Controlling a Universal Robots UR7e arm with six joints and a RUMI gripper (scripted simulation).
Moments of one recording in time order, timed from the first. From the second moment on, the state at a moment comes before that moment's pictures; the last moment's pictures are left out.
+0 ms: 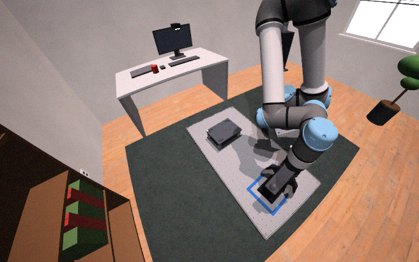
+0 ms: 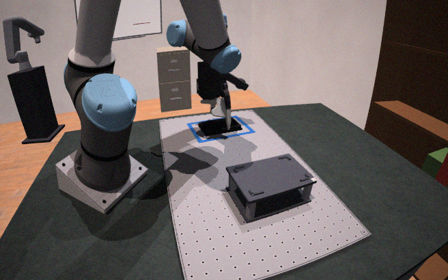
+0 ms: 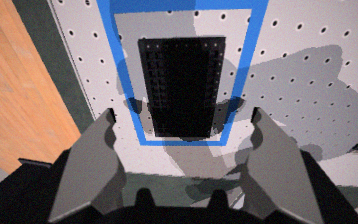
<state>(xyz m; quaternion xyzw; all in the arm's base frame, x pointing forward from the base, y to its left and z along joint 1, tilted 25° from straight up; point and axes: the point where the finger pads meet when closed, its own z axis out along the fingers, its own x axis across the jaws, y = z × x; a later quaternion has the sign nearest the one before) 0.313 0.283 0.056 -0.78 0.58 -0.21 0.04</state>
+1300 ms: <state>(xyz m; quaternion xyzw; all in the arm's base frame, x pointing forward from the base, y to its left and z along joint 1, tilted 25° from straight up) 0.318 0.281 0.044 -0.78 0.58 -0.21 0.04</state>
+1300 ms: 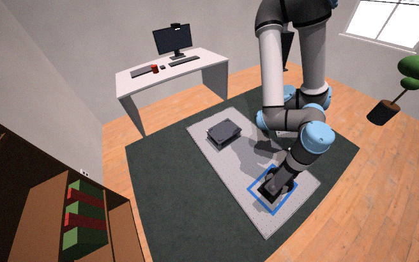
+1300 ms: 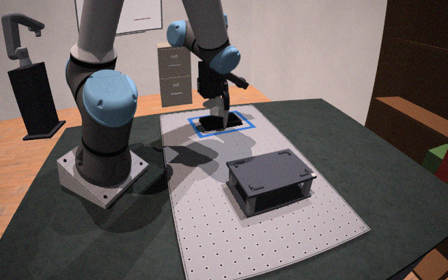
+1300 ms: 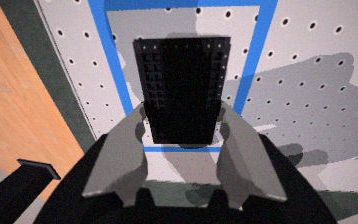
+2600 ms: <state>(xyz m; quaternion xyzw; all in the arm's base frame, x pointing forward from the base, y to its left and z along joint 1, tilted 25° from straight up) 0.307 0.287 0.071 -0.78 0.58 -0.21 0.04</state>
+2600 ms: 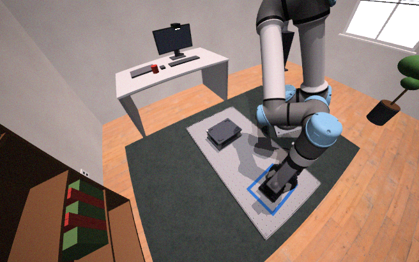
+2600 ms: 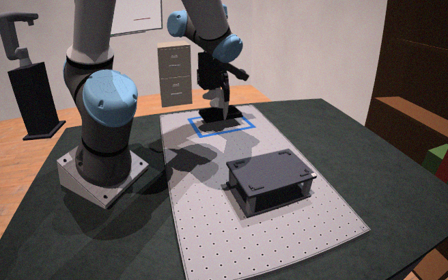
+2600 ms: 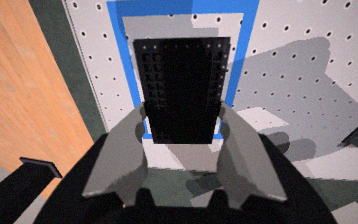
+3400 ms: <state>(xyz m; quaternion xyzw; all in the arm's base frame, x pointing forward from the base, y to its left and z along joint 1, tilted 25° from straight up) 0.294 0.293 0.102 -0.78 0.58 -0.21 0.04</state>
